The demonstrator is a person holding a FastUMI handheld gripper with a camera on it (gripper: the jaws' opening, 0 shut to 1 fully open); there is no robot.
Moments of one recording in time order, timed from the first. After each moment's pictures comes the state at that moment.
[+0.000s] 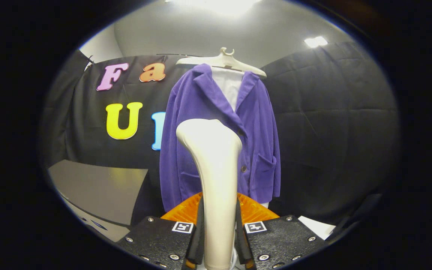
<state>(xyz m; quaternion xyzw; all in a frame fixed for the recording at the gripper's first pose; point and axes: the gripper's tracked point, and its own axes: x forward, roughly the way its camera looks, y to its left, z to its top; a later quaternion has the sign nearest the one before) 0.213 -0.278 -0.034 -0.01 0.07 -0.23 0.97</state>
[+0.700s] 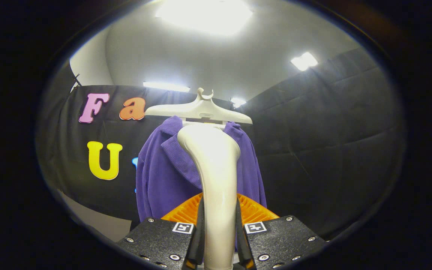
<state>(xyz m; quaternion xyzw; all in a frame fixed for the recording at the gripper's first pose) 0.283 -0.364 0.110 -0.03 -0.04 -0.27 0.96</state>
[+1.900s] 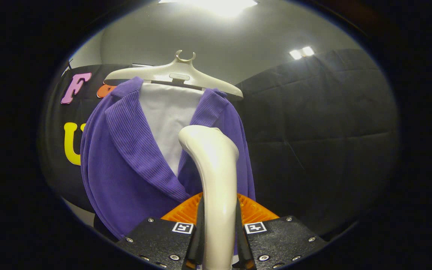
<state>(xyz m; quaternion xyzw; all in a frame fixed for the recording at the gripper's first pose) 0.335 -0.467 0.034 -0.03 0.04 -0.34 0.94</state>
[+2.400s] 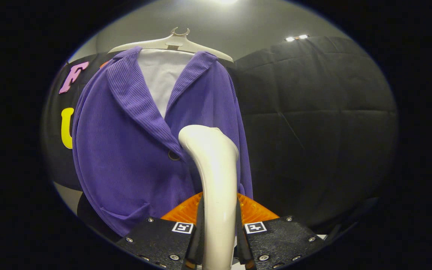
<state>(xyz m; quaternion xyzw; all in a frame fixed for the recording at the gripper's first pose) 0.311 -0.470 -0.055 -0.01 0.10 -0.34 0.93</state>
